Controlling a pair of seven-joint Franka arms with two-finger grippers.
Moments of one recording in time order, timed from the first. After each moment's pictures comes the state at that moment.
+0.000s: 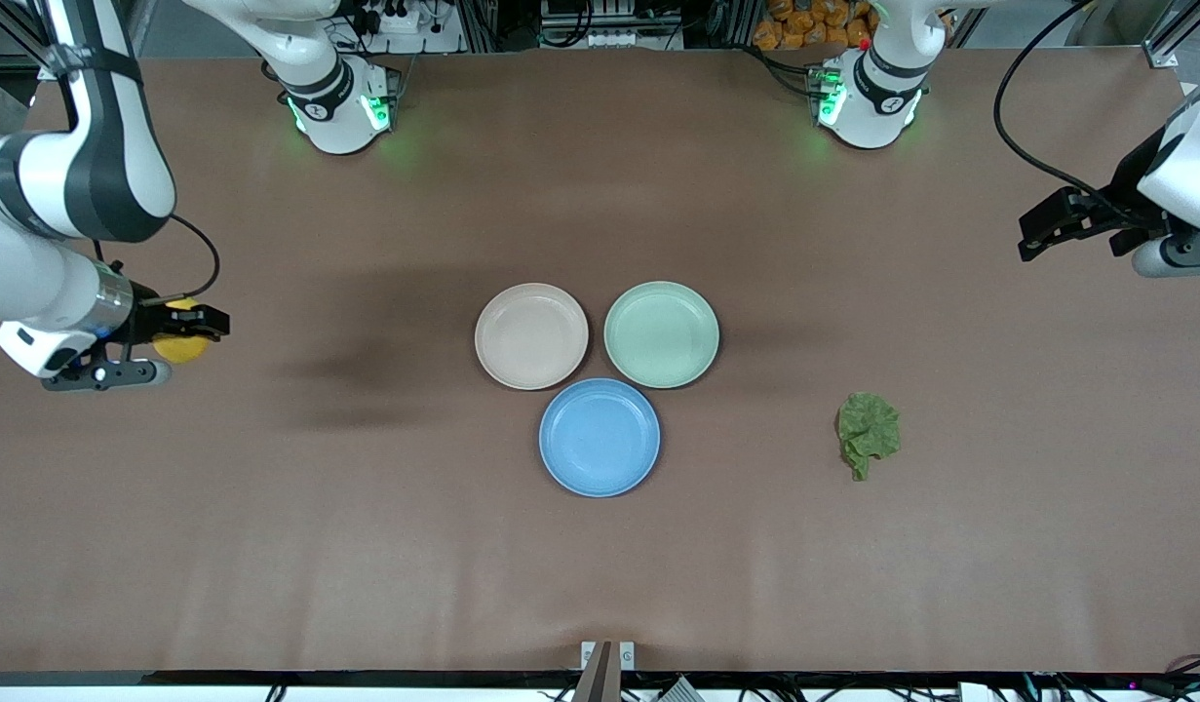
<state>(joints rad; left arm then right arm) 0.00 0.02 -0.12 -1.52 0.02 1.52 -0.15 -0.11 0.16 0.07 -1.88 -0.04 1.90 -0.13</state>
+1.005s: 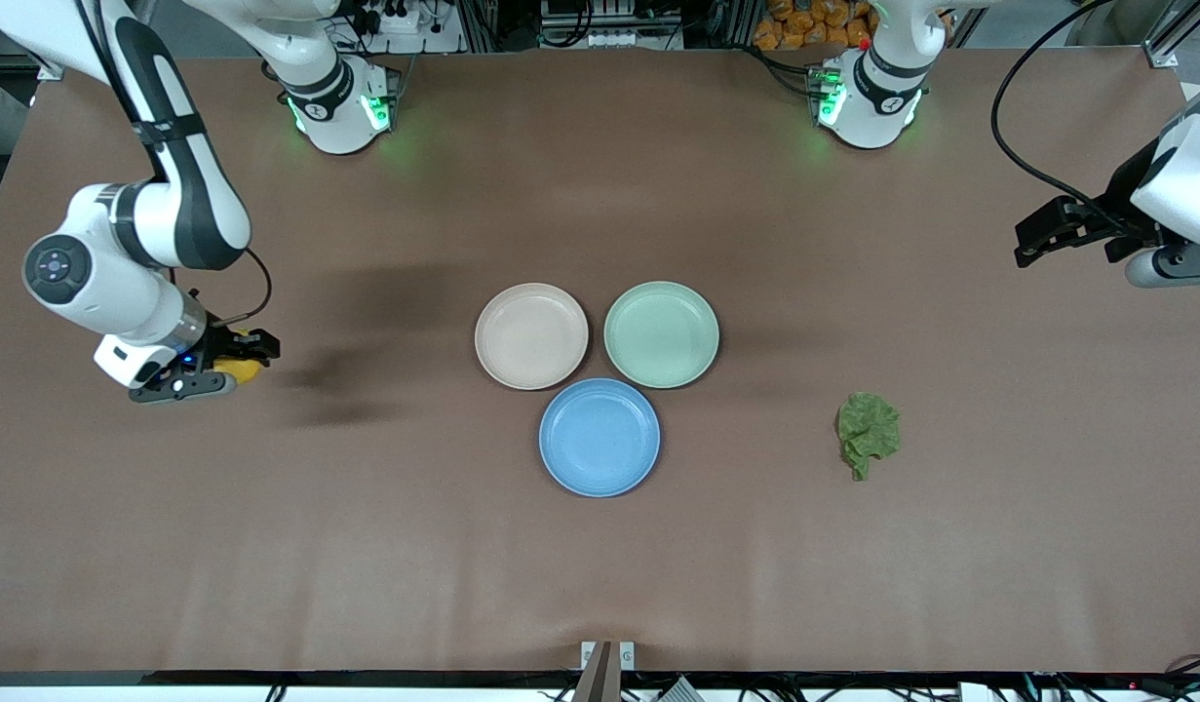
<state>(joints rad) 0.00 0.03 -0.12 -1.52 0.02 1.53 -0.15 -0.11 0.21 0.07 -2.16 -0.04 2.34 -0.17</state>
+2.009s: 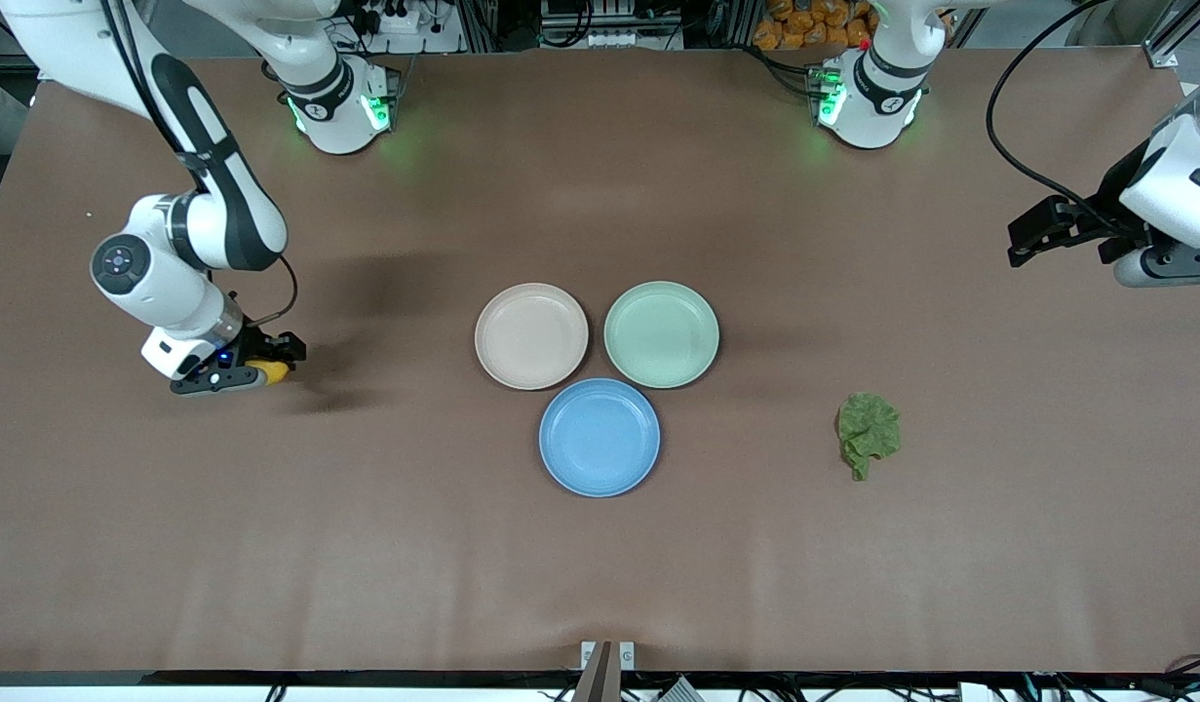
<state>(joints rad) 0.00 0.03 -0.12 -1.52 0.02 1.53 -0.14 -0.12 0.29 0.07 -2.30 -0.04 2.63 -0.17</state>
